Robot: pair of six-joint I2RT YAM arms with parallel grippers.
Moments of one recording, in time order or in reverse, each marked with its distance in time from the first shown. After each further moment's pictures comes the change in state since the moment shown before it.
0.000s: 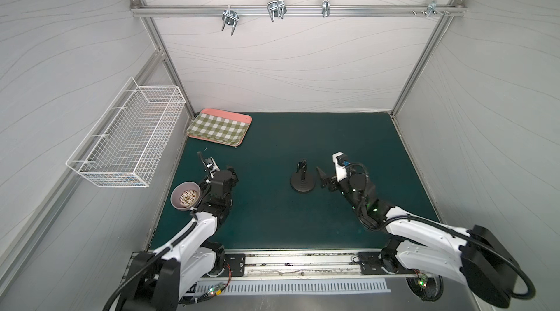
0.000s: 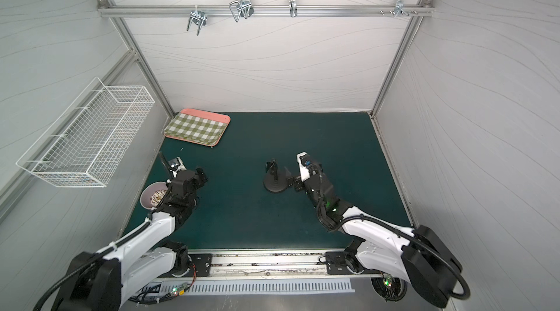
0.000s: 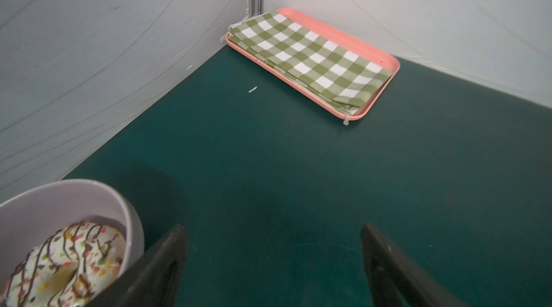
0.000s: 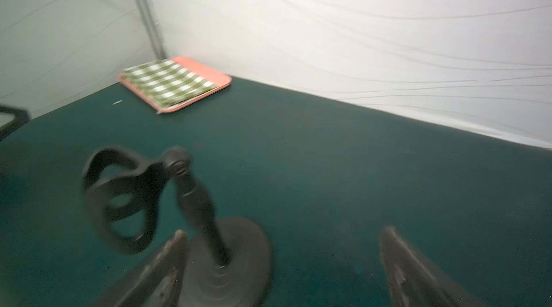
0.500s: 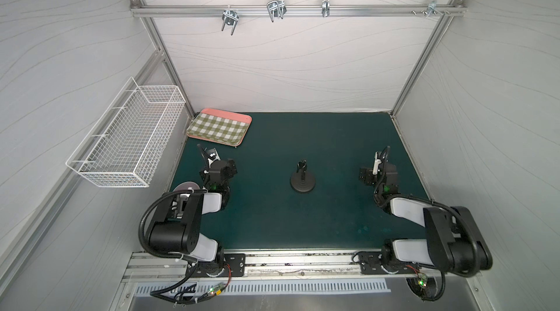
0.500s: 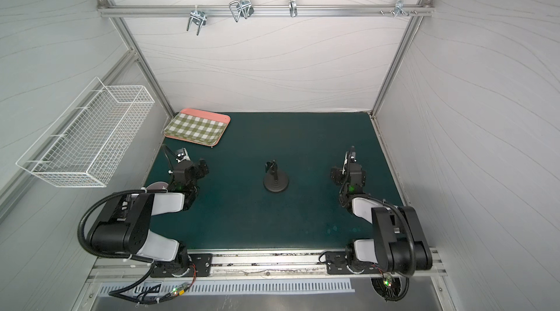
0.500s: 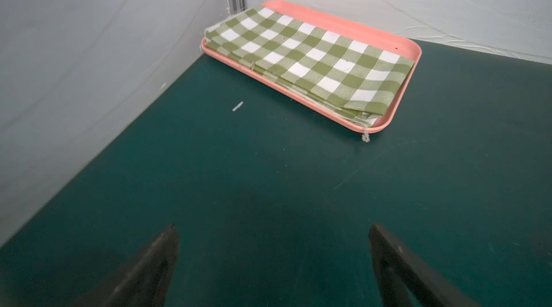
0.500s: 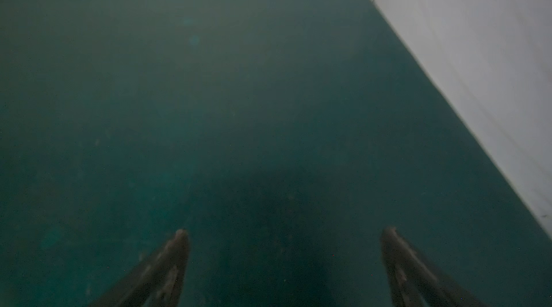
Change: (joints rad) left arm 0.185 0.451 0.063 0.410 0.219 0.160; right arm -0.650 0.375 -0.068 0.062 -0.160 -0.009
